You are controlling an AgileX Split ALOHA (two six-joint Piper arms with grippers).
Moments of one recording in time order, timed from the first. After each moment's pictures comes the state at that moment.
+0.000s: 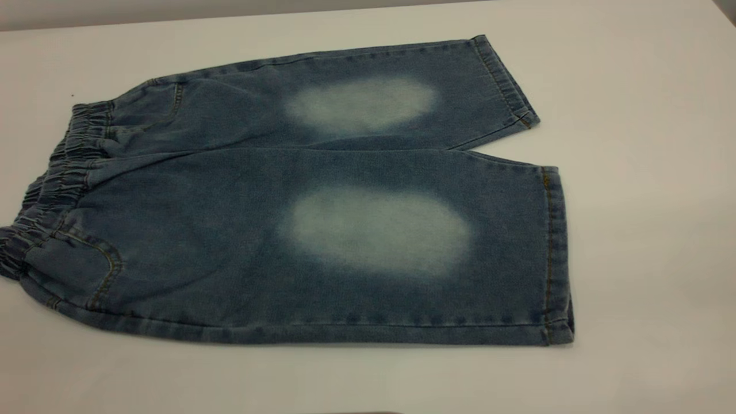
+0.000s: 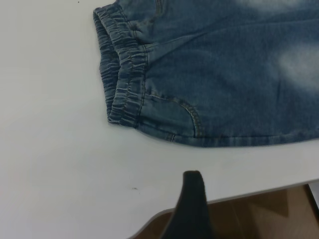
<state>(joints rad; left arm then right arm) -0.01 -0.02 -0.49 -0.16 1.13 0.15 0.12 -0.01 -0.47 -0.04 1.13 0.22</state>
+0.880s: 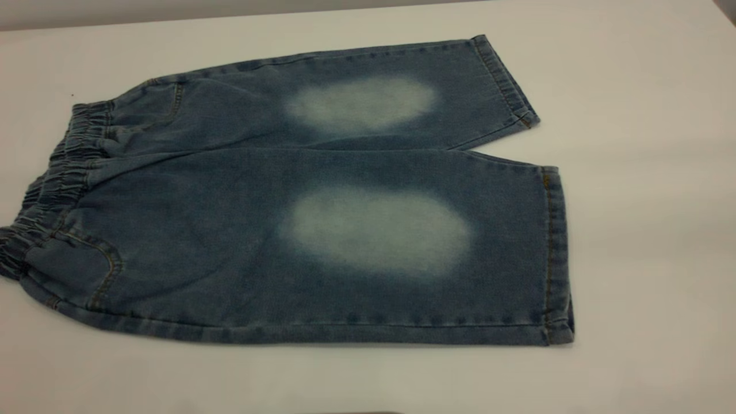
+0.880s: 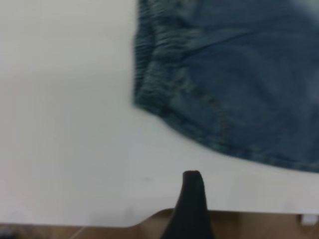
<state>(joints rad) -0.01 0.48 -0.58 -0.03 0.94 -0.10 0.12 0.49 -0.50 0.20 0.89 0.04</state>
